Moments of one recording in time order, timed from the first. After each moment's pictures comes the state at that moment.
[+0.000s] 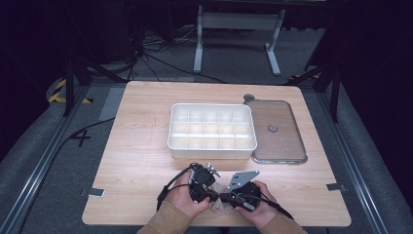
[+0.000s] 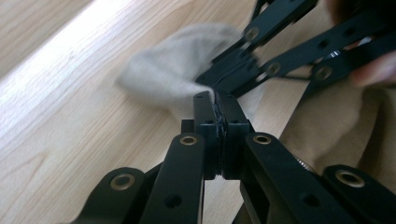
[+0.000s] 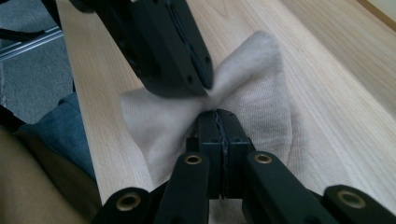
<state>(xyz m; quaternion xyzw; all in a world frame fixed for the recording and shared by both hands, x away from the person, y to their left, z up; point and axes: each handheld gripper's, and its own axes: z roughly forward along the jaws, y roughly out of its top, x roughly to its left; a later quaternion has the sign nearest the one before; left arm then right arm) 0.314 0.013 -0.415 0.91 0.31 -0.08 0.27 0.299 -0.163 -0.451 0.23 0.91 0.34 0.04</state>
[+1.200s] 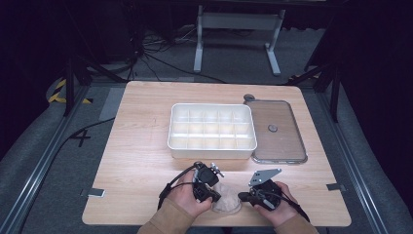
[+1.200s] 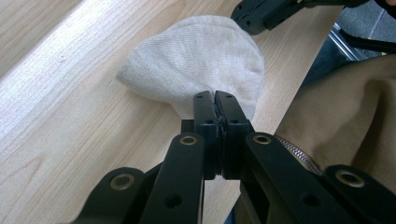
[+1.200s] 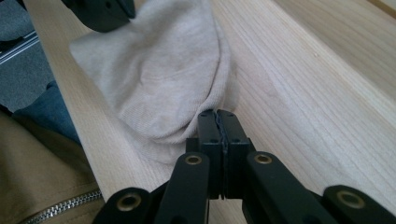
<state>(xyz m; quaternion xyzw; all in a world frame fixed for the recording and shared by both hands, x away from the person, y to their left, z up) 0.316 0.008 -0.410 0.92 0.30 -0.09 0.25 0.296 -0.215 -0.441 0.30 0.90 0.32 0.04</state>
